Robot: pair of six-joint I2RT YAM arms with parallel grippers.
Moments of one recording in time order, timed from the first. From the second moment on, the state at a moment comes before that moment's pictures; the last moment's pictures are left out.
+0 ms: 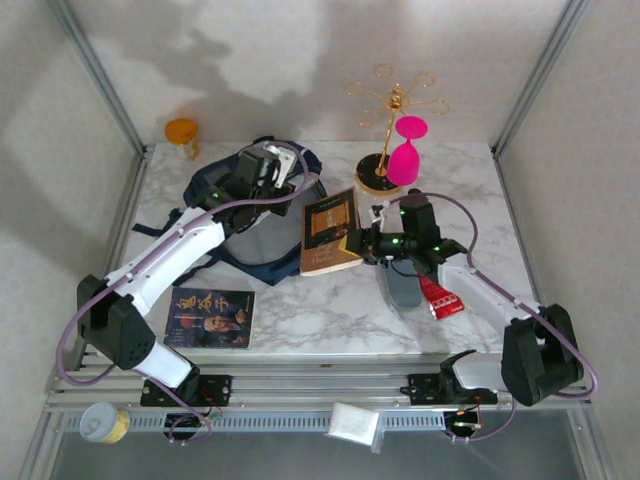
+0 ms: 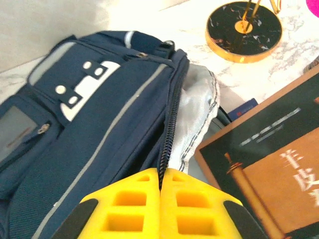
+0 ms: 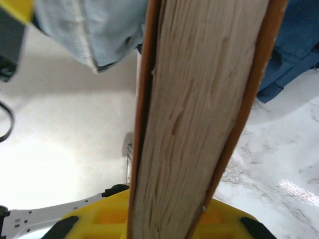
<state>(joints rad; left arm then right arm) -0.53 1.52 1.43 -0.55 -0.18 -0.04 0.46 1.33 0.82 -0.10 -0.82 0.92</state>
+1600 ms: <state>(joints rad) -0.53 1.50 1.43 -0.50 -0.32 -0.07 0.68 2.16 1.42 0.02 -0.65 0.85</state>
